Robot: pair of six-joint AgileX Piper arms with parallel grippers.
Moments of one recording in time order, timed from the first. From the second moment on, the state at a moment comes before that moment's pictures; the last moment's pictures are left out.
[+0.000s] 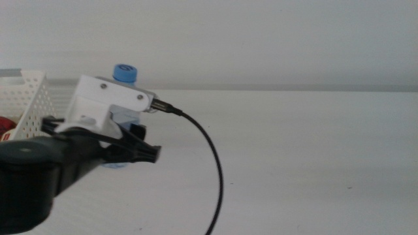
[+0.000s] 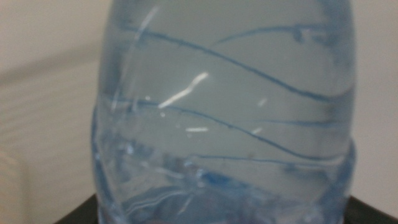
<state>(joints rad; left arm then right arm) -0.58 1.30 -0.63 -1.65 -0.36 1.53 0.66 0.19 -0.65 -0.06 0.81 0.00</state>
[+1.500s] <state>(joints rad) -0.06 1.24 -0.90 -0.40 0.70 0.37 0.66 0.19 -0.65 -0.06 0.81 0.00</state>
